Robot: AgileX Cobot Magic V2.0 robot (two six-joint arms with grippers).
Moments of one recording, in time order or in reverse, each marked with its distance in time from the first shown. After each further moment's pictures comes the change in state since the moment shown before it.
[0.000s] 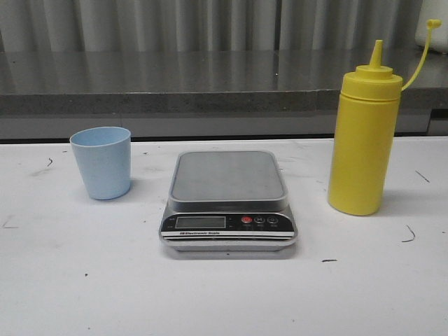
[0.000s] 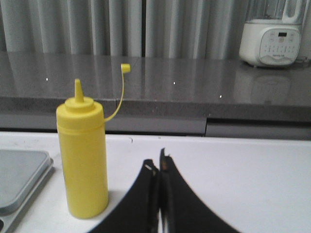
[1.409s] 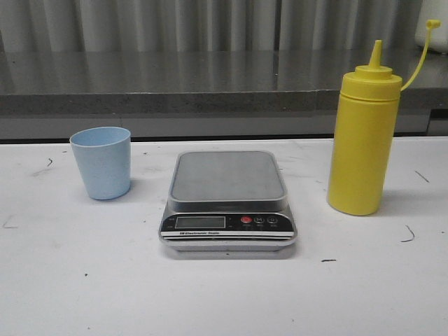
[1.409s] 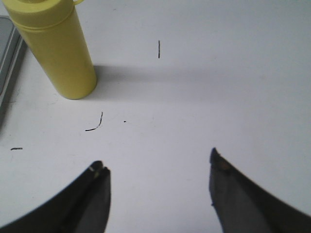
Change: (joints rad) left arm -0.007 0.482 -0.518 0.065 0.715 0.000; right arm 0.000 0.683 -0.573 -0.012 0.644 -0.008
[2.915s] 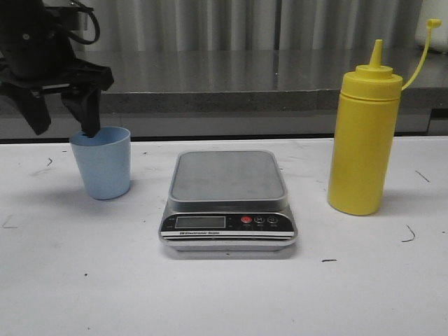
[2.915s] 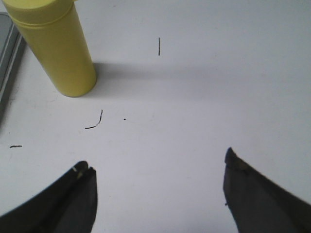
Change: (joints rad) left arm -0.232 1.431 -0.938 0.002 0.141 0.003; right arm 0.000 0.000 0.000 0.000 0.007 -0.002
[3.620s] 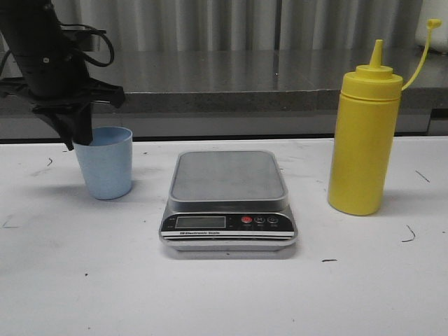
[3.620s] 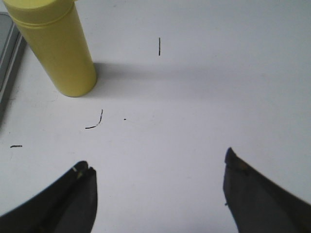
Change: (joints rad) left arm 0.000 0.075 -0.036 -0.010 -0.031 0.002; right arm 0.000 0.000 0.000 0.000 0.000 0.000
